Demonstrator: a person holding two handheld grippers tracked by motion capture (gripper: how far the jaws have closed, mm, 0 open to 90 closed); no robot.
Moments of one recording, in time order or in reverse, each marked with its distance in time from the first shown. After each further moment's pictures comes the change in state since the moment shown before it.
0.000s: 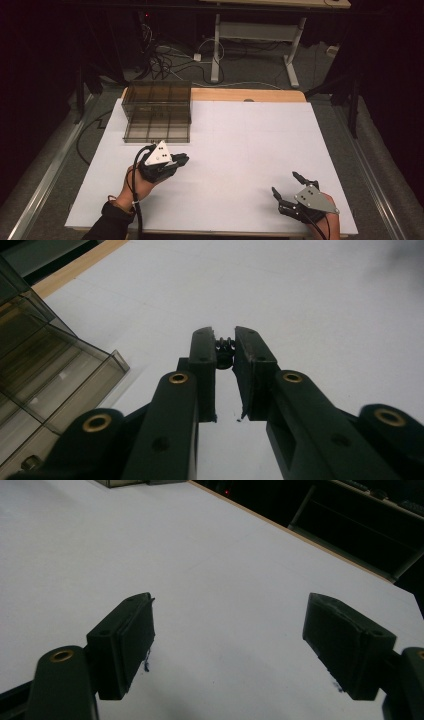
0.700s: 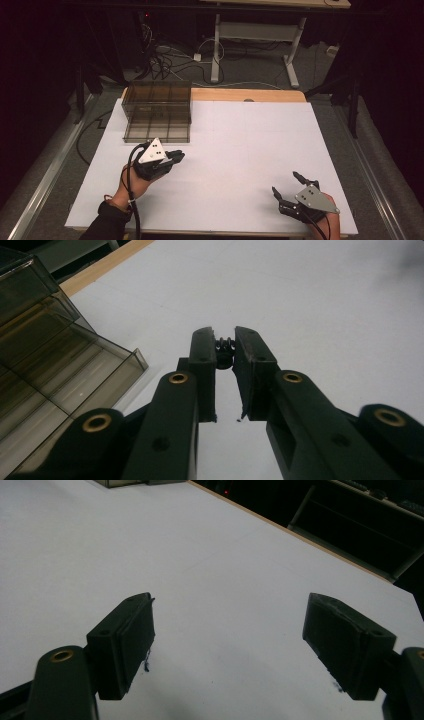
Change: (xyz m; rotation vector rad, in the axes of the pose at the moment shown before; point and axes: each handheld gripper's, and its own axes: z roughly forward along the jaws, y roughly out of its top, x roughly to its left) left arm 0.008 0.006 -0.008 -0.035 0.022 -0.007; right arm -0.001 0.000 0.000 -0.001 -0.002 0.001
